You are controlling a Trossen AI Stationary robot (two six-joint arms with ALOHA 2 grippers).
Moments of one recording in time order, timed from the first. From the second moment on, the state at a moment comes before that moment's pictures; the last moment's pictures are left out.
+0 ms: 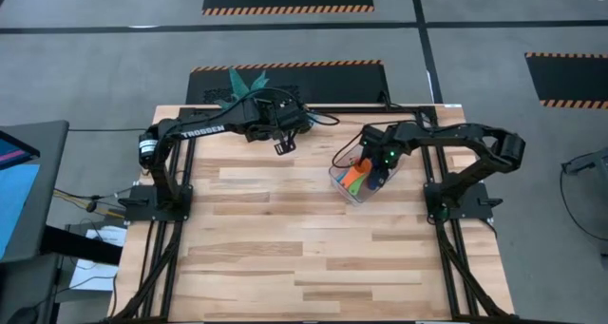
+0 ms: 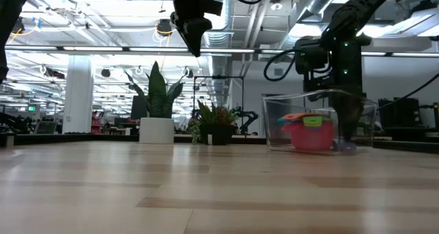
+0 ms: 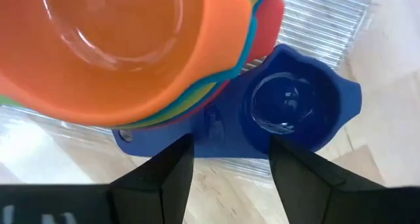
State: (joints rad) left arm 0.24 1.81 1.84 -1.20 -0.61 0.00; right arm -0.48 1.49 0.79 -0.80 0.02 0.08
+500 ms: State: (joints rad) left arm 0.24 1.81 1.84 -1.19 -0.61 0.00; right arm -0.42 1.49 0.79 -0.76 0.05 0.13
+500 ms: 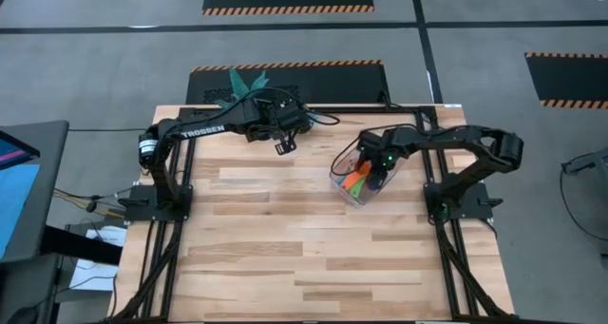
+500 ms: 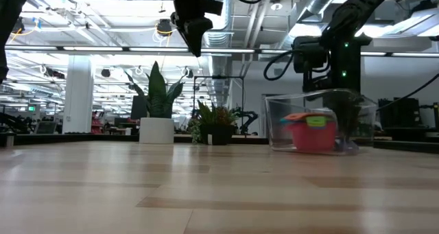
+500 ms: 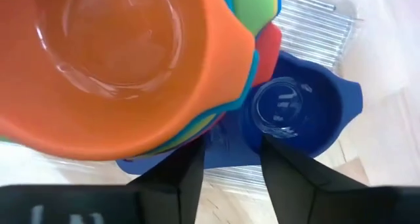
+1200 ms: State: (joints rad) left arm 0.24 1.81 1.84 -1.19 -0.61 0.00; right arm -0.37 1.50 0.94 -0.87 0.02 0.12
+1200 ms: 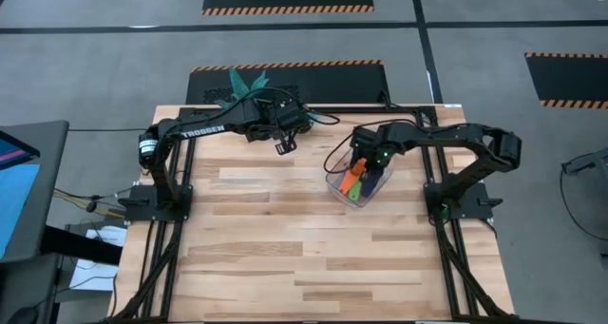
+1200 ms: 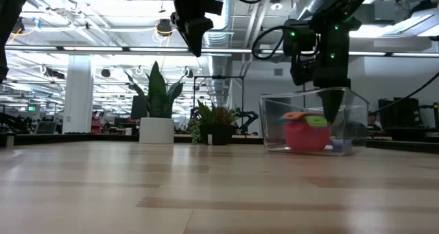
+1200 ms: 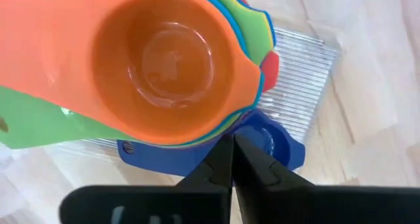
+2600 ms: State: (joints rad) left arm 0.24 1.81 1.84 -1.19 -0.61 0.03; right arm -0.32 1.49 0.91 -0.76 0.02 0.13
